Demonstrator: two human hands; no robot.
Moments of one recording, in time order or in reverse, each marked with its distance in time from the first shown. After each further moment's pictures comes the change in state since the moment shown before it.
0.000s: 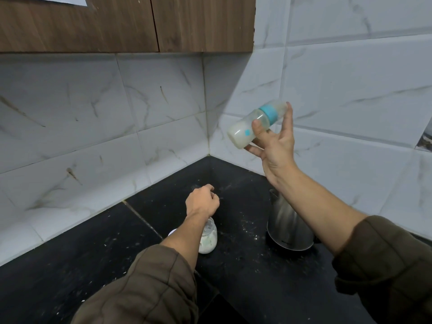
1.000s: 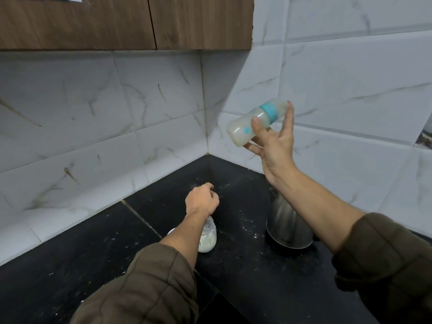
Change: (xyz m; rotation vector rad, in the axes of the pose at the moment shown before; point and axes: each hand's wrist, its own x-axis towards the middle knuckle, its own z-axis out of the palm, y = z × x) left_hand 0.004 0.000 0.003 -0.002 -0.014 0.003; right_hand -0.002 -0.001 0.000 0.025 0.047 -0.007
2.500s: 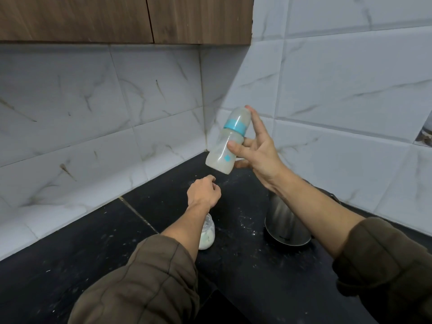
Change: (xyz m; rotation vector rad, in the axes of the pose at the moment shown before) left_hand 0.006 0.015 -0.005 -0.018 0.013 0.034; right_hand -0.011 0.013 0.000 -0.262 -0.314 0.137
